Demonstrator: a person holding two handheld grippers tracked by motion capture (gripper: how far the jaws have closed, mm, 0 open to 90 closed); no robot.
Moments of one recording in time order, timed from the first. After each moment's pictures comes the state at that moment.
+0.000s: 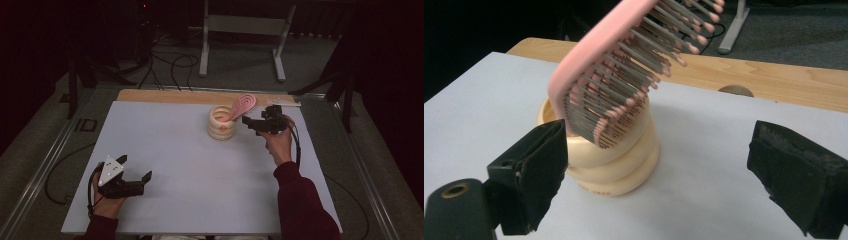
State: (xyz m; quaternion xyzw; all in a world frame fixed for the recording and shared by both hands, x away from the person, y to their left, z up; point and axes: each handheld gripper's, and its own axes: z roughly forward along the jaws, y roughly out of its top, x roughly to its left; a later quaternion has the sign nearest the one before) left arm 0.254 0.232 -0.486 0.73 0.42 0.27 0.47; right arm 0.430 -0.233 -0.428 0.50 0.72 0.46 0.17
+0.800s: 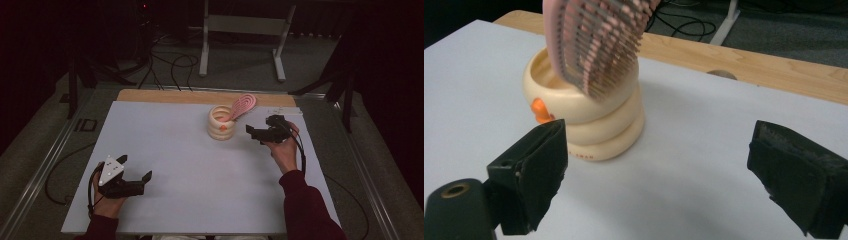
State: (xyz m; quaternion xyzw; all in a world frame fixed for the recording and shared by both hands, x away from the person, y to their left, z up) left arm 0.255 0.232 -0.486 0.73 0.42 0.27 0.47; right arm 0.407 -0.243 -0.441 0.47 0.74 0.43 0.20
